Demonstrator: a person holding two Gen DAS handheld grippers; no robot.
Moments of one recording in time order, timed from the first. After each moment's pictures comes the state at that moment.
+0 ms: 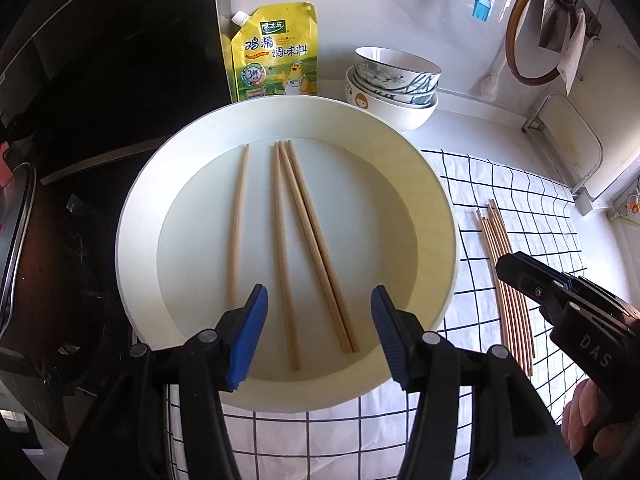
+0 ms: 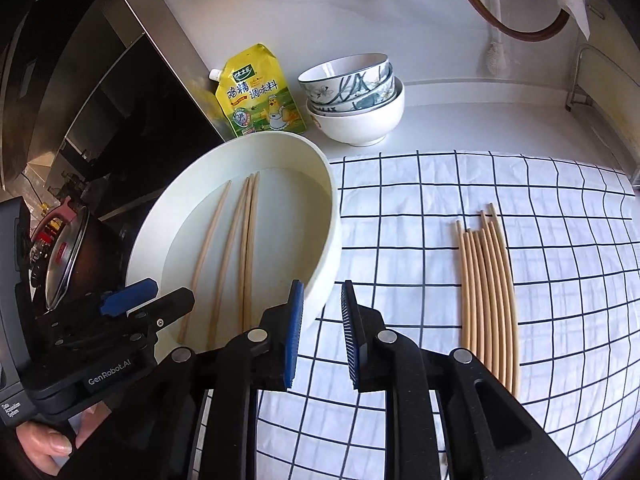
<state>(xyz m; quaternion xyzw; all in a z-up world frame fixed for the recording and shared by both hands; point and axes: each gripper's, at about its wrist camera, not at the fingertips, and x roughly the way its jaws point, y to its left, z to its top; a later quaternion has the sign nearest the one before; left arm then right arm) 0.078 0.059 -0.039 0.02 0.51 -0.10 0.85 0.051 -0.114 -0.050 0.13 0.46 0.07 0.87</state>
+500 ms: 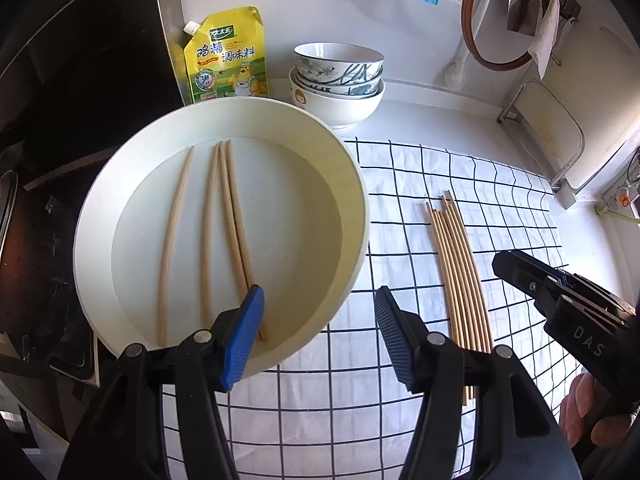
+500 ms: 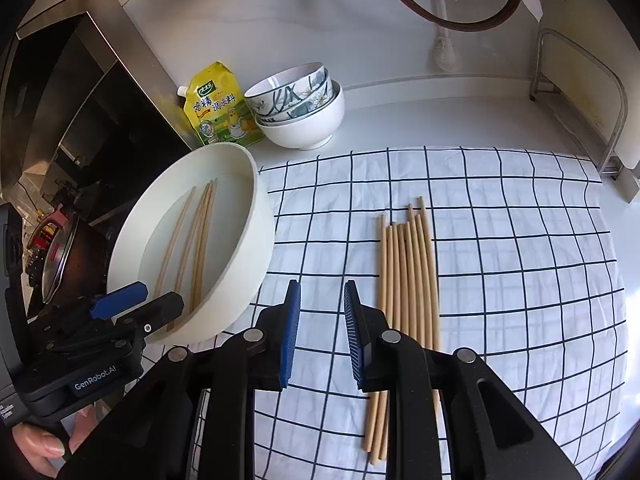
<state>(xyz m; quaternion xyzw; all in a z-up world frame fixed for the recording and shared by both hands) 0.058 -0.011 -0.034 0.02 0.52 -0.11 0.85 0.031 -0.187 -0.051 0.13 0.46 0.06 0.87</state>
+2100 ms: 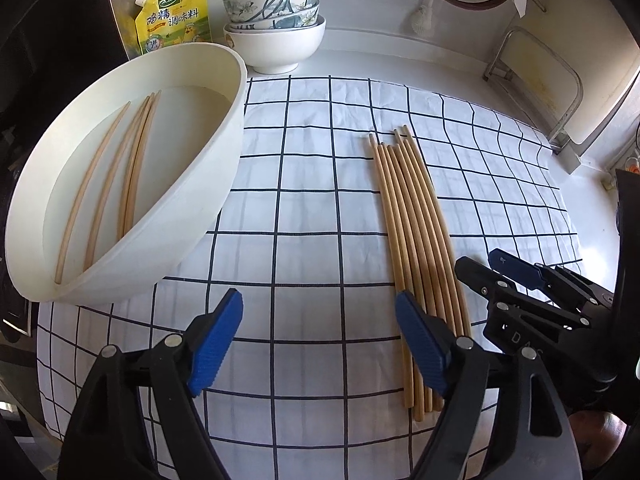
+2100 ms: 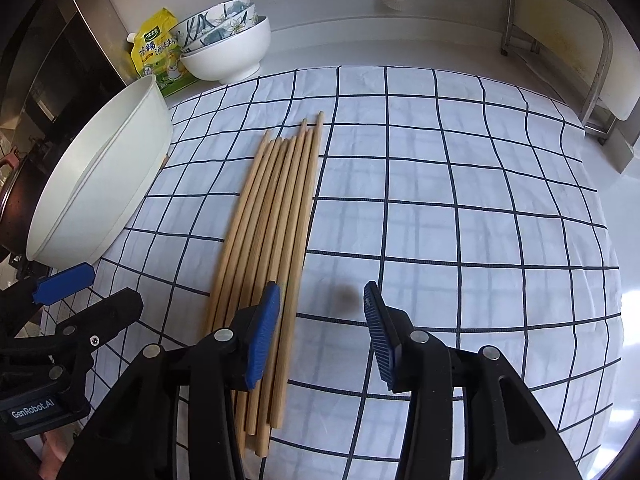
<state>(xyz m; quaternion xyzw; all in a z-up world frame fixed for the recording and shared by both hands) 0.017 -0.095 -0.106 0.03 0.53 -0.10 0.84 0.011 -0.253 -0.143 0.07 0.50 0.04 0.86</state>
